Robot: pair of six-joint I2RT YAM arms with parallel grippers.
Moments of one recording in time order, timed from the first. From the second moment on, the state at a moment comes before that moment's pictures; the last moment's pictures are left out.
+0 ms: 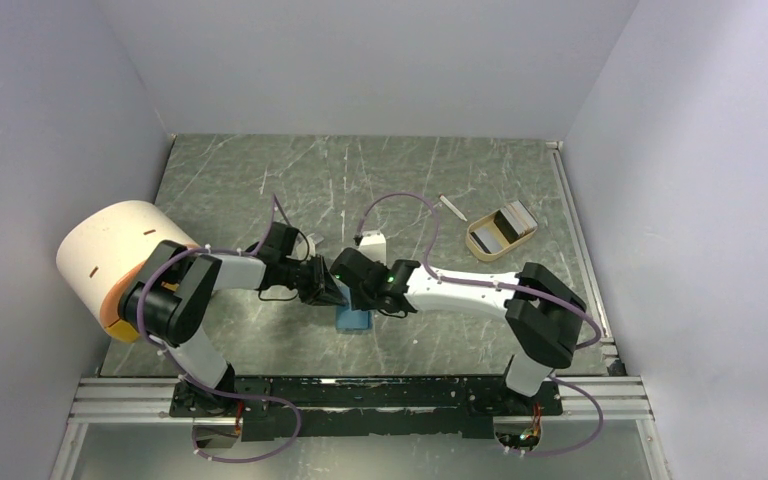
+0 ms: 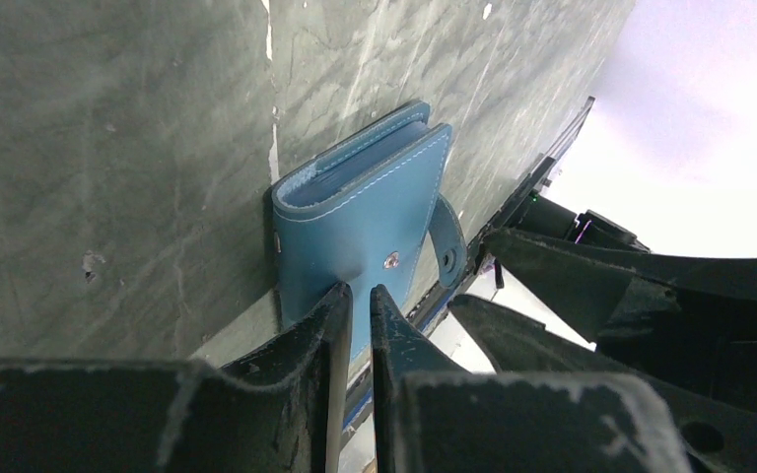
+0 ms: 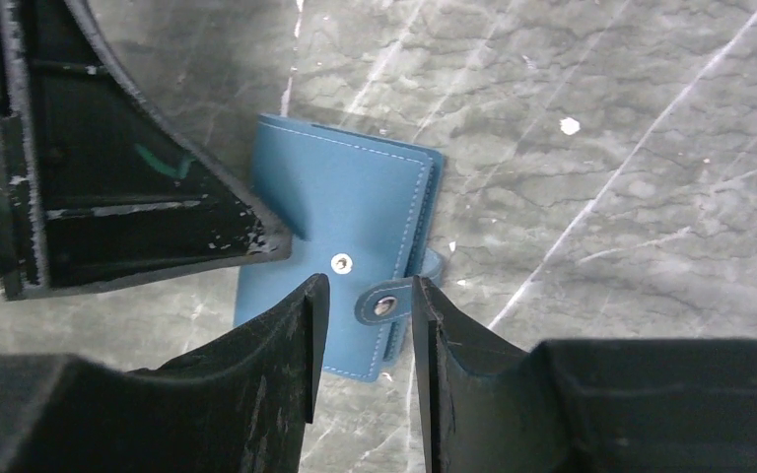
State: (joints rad) left arm -0.40 1.68 0.62 0.06 0.79 -0.78; right arm 1.10 1.67 1.08 -0.45 0.38 0.81
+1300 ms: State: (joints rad) left arm -0.40 1.62 0.62 -0.06 0.73 -0.72; right arm 1.11 1.66 1.05 -0.42 0.37 0.81
